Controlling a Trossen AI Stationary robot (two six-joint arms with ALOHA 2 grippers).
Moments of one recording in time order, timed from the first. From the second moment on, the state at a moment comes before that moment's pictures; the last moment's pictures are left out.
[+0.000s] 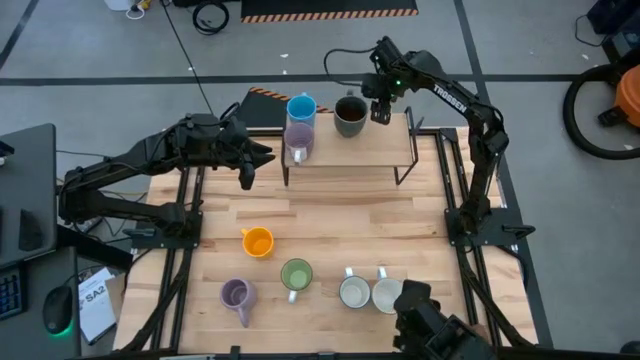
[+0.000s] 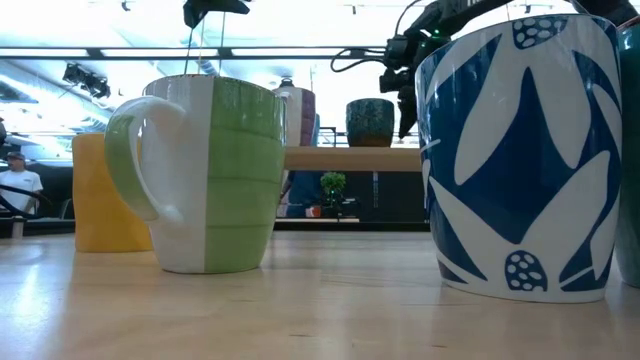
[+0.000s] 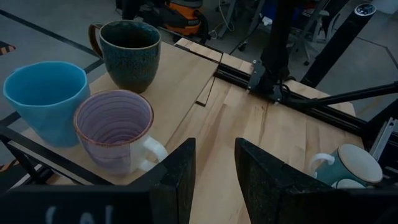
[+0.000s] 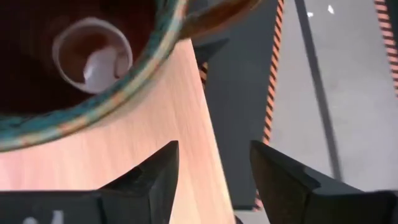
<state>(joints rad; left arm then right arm) 0.28 1.04 1.22 -0.58 -0.02 -0.22 -0.86 1.87 1.94 -1.16 -0.09 -0.62</state>
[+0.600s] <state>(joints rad) 0.28 1.04 1.22 -0.58 -0.02 -0.22 -0.85 1.87 1.94 -1.02 -0.18 -0.53</state>
